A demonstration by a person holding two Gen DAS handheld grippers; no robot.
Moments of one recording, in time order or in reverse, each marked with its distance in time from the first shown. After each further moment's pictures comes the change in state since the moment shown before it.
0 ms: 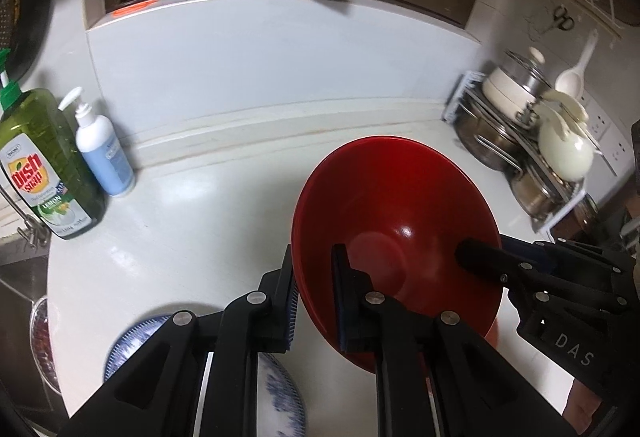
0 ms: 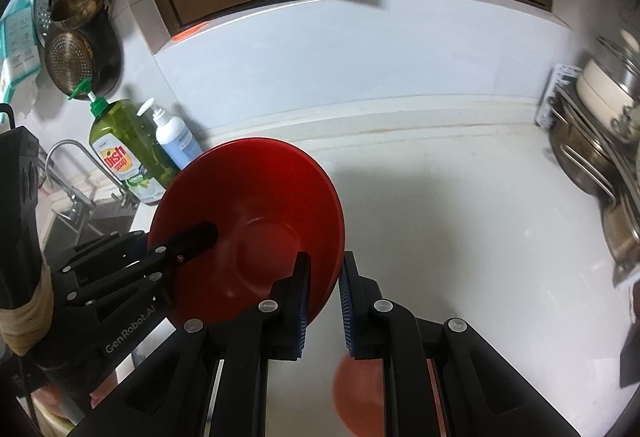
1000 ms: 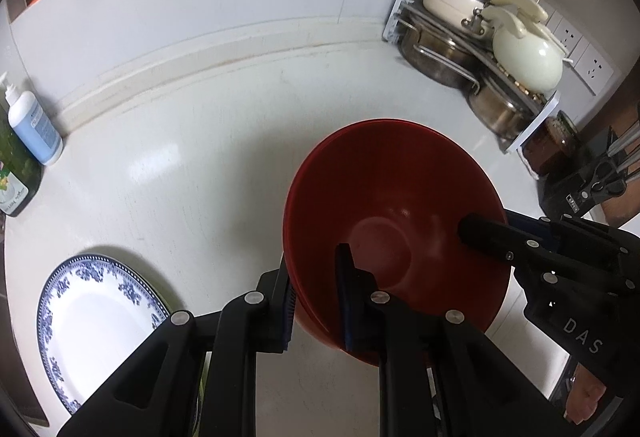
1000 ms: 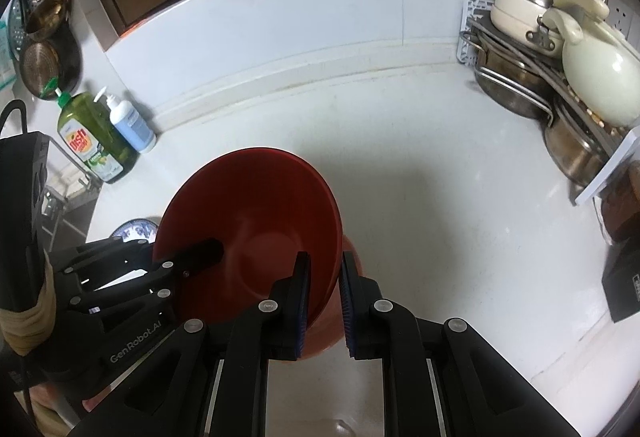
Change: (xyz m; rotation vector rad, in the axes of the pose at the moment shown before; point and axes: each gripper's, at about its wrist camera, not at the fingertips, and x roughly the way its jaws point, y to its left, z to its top) left arm 0.037 -0.095 -0.056 0.112 0.181 -0.072; right arm -0.031 -0.089 -0.081 0.109 0.050 -0.089
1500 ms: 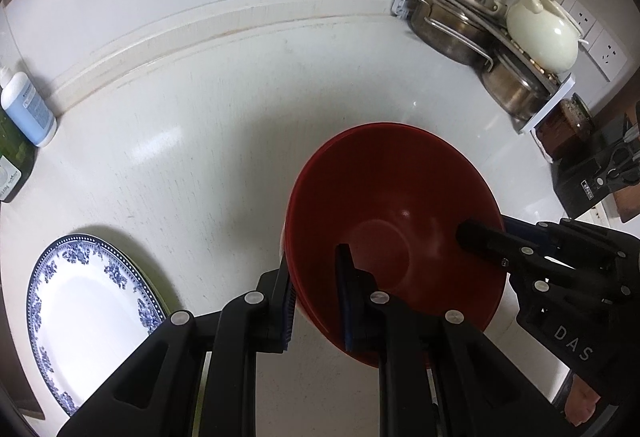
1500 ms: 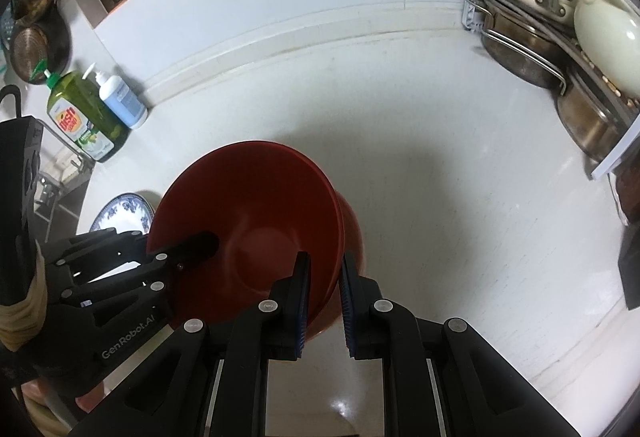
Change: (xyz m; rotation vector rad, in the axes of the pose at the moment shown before) left arm 0.026 -0.001 -0.012 -0.005 0.071 0.023; right arm 0.033 -0.009 -0.018 0.010 0.090 0.013
